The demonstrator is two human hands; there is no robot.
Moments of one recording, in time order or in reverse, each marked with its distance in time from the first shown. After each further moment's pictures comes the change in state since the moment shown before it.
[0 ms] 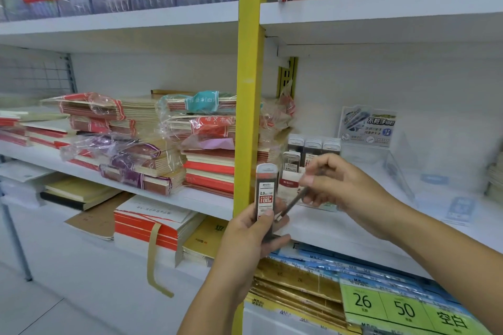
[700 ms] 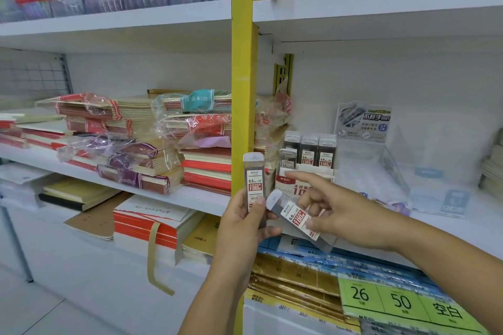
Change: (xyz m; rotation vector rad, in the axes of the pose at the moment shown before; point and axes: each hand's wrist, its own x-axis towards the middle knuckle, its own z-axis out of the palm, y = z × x) left_hand 0.001 0.003 0.006 0.030 0.099 0.157; right_hand -0.017 0.007 -0.001 -0.466 -0.296 0.004
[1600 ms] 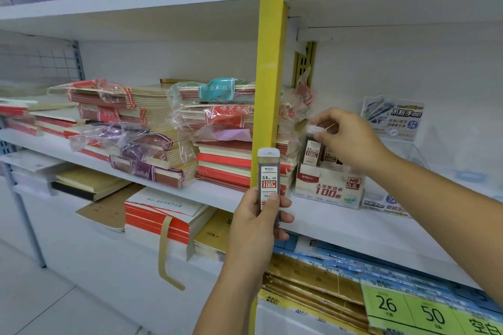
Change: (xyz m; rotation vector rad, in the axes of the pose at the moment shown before) left_hand 0.009 0.000 -0.012 0.115 0.037 0.008; right_hand 0.106 -0.001 -0.041 -0.317 0.654 -0.055
